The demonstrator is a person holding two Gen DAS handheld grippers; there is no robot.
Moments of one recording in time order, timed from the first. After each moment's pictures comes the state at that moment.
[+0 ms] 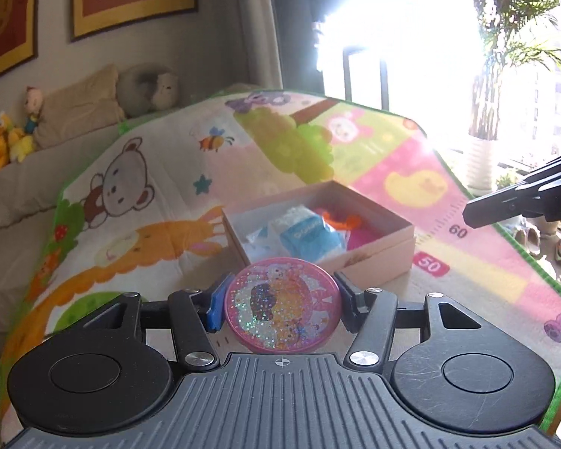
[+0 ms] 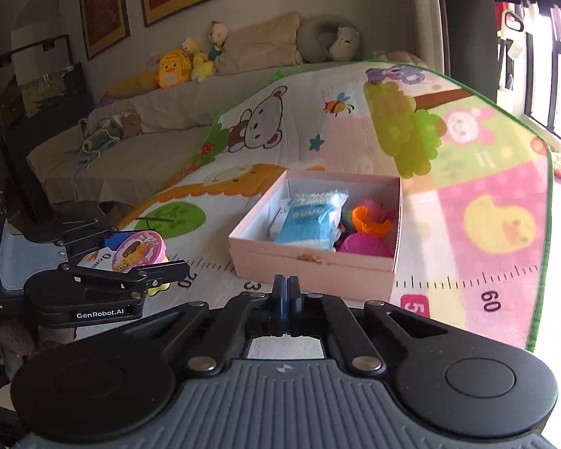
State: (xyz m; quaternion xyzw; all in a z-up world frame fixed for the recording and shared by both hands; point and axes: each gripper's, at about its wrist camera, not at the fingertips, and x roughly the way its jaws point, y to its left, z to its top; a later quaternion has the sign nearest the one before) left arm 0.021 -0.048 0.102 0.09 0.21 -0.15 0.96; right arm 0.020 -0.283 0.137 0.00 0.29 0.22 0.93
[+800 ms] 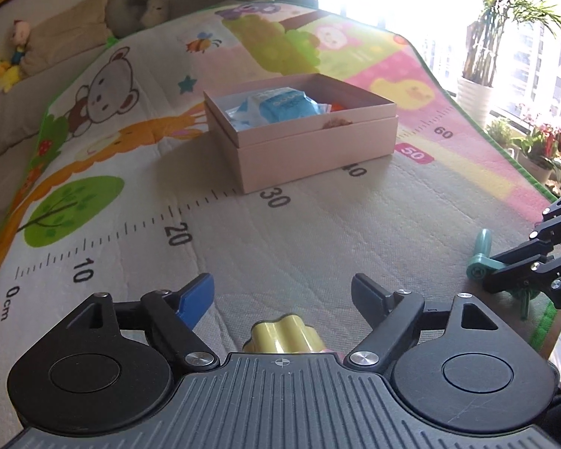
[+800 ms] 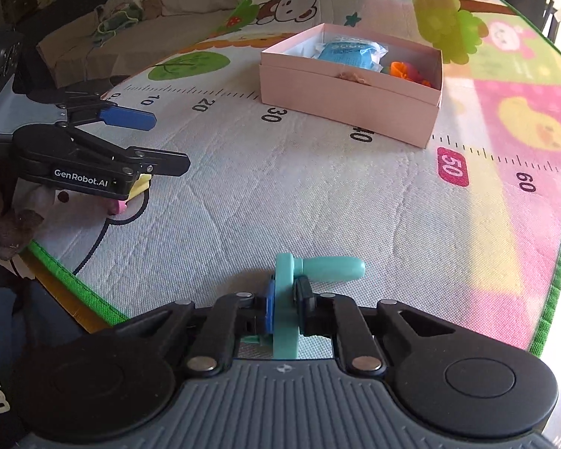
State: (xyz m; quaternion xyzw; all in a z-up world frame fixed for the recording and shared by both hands) left arm -0.019 -0.038 0.027 0.09 0.34 -0.16 0.92; right arm -0.027 -0.261 0.037 -0.10 0.43 0.24 0.86
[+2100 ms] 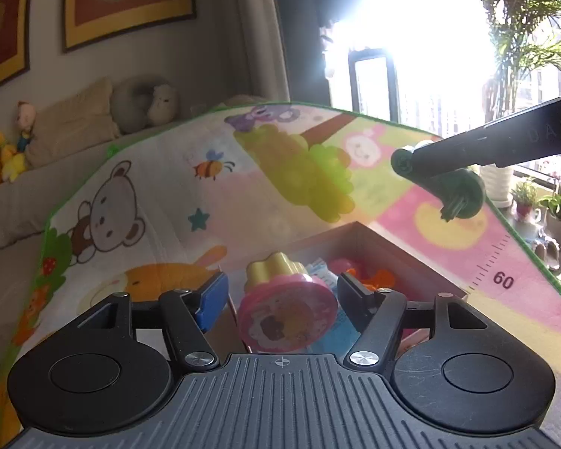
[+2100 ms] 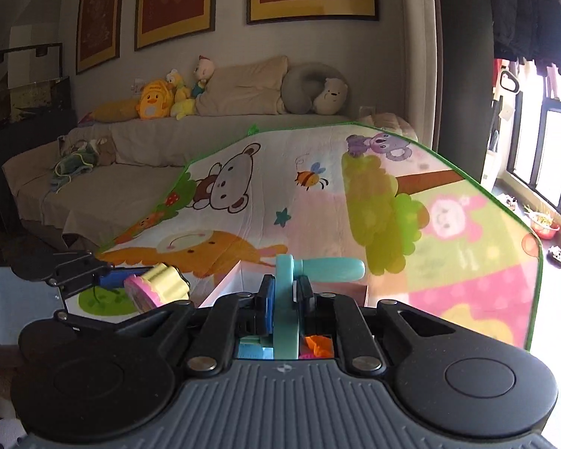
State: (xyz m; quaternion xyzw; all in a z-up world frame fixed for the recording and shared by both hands) left arm 0.136 -0.088 0.100 0.09 0.22 -0.14 0.96; right arm 0.136 -0.268 0.176 -0.03 0.23 0.18 0.96
